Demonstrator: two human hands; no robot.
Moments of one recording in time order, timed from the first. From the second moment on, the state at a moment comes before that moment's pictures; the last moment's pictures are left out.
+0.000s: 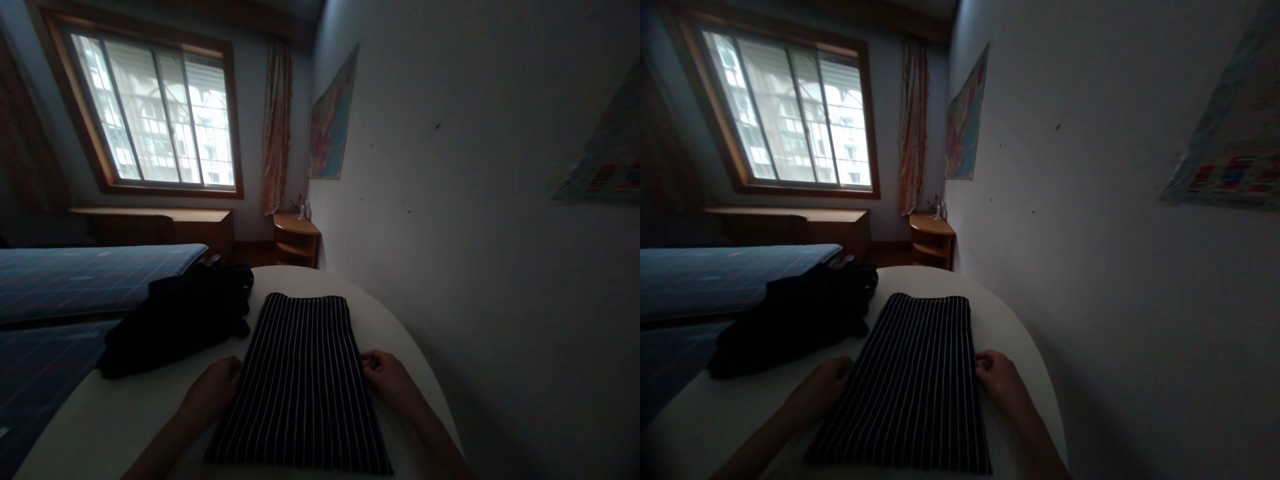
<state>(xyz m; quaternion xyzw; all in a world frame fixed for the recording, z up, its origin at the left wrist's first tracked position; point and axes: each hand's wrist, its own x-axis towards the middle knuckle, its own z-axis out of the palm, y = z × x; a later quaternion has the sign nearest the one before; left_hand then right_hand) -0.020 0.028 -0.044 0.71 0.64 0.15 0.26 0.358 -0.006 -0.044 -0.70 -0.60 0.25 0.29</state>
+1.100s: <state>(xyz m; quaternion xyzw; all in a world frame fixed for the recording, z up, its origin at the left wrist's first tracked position) -0.025 0.011 -0.030 0.72 0.56 0.17 0.37 0.261 -0.069 -0.028 -0.40 -0.91 0.02 0.08</state>
